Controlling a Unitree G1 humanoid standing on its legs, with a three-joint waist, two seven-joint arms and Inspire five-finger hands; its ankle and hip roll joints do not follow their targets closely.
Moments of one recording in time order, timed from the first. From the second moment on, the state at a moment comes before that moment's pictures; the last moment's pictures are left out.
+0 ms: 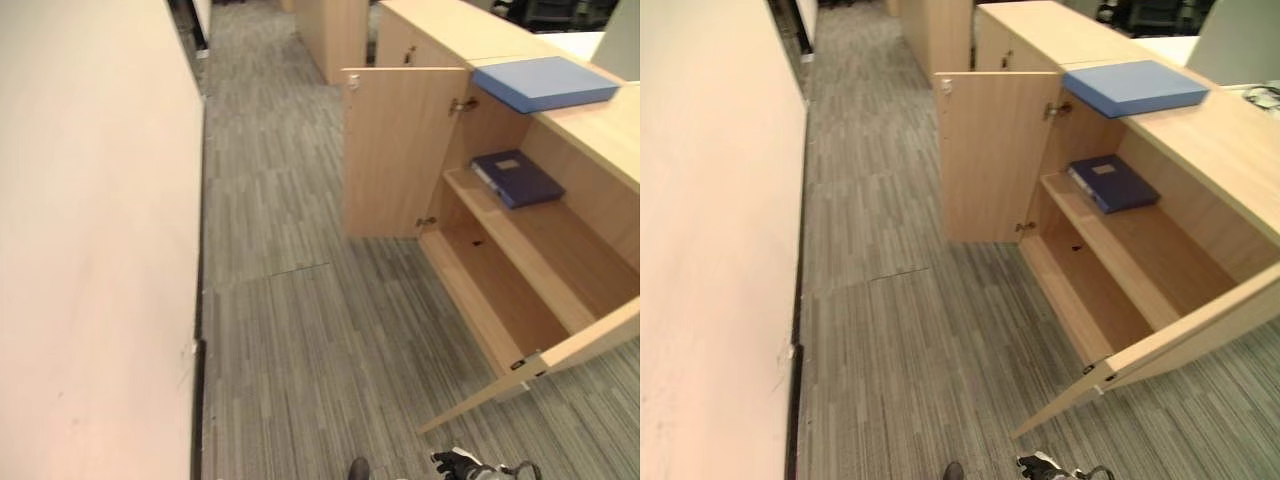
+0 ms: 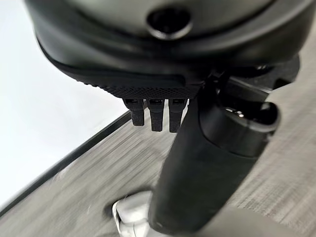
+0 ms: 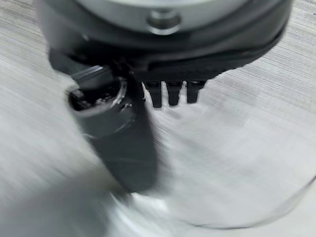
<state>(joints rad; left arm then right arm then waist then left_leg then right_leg) -0.06 0.26 -0.31 1.33 0.10 -0.01 0.11 -0.07 -0.29 0.91 1.27 -0.41 -0.02 0.18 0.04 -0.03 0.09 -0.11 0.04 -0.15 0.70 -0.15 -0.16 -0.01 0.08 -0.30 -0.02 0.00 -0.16</state>
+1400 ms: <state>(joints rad) 0.14 0.31 -0.24 1.25 0.29 -0.02 0.07 -0.13 -0.63 0.92 0.18 -0.72 -0.29 0.61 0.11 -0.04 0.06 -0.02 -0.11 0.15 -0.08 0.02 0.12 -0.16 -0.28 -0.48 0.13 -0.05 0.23</state>
